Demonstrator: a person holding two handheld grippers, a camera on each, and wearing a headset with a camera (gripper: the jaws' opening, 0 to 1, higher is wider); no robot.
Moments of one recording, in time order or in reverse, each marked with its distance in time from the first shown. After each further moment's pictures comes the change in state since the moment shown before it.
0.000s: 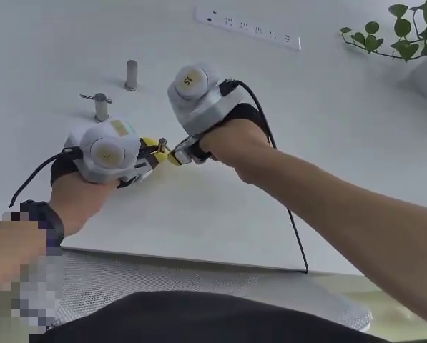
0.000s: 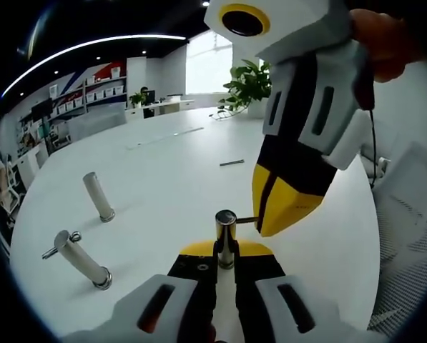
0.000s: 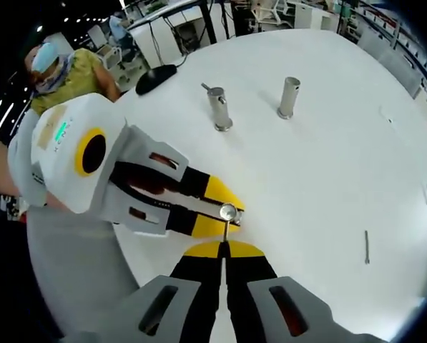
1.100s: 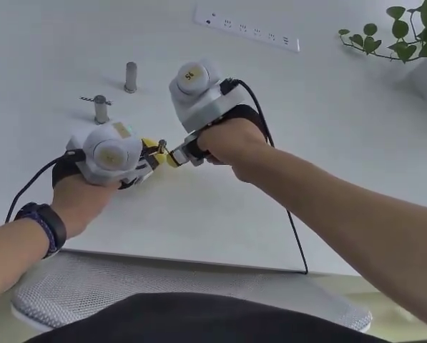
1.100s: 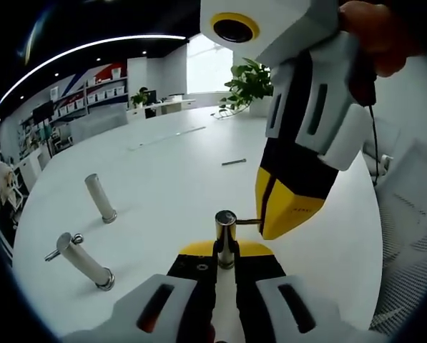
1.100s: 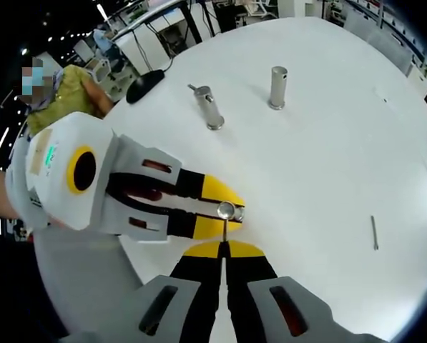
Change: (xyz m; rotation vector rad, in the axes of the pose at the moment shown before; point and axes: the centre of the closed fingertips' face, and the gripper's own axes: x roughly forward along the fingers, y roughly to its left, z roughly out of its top) left arm 0.001 0.001 -0.001 0.012 0.008 0.019; right arm 0.002 0.001 -0.001 0.096 0.010 0.011
